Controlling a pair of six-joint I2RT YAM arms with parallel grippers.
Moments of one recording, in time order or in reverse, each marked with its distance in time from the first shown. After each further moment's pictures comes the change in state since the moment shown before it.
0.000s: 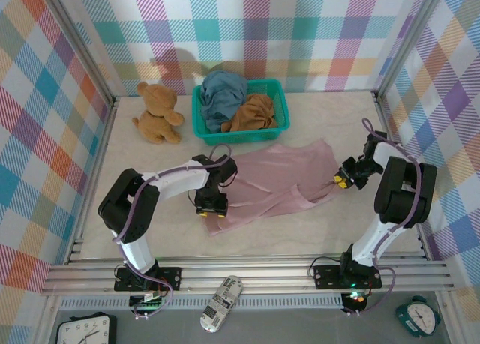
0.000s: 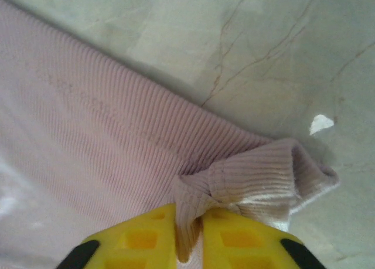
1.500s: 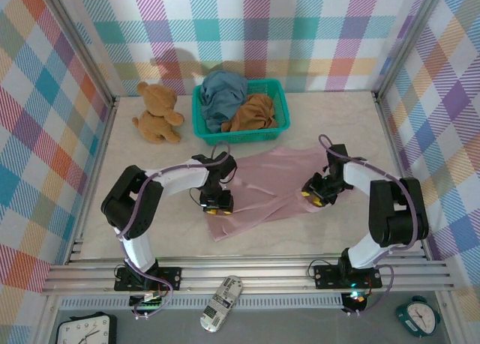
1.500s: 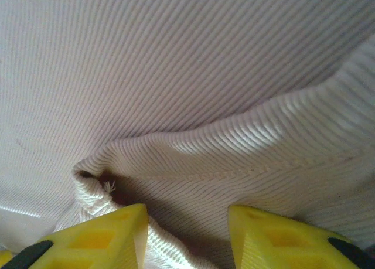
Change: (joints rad) left arm 0.011 0.031 -0.022 0.132 0.130 0.017; right arm 0.361 -0.223 -0.293 0.154 0.024 0.079
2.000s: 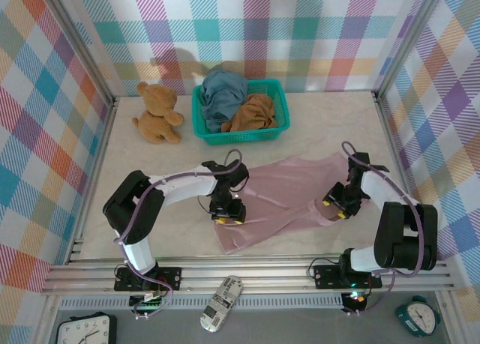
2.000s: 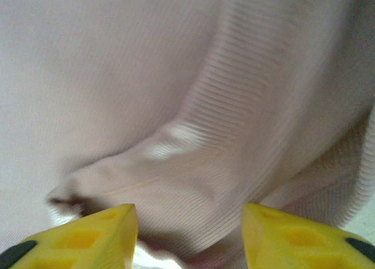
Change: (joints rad) left arm -0.104 -0.022 0.039 -0.037 0.066 -0.016; right arm -0.165 -0.190 -0.045 -0.200 0.155 -0.105
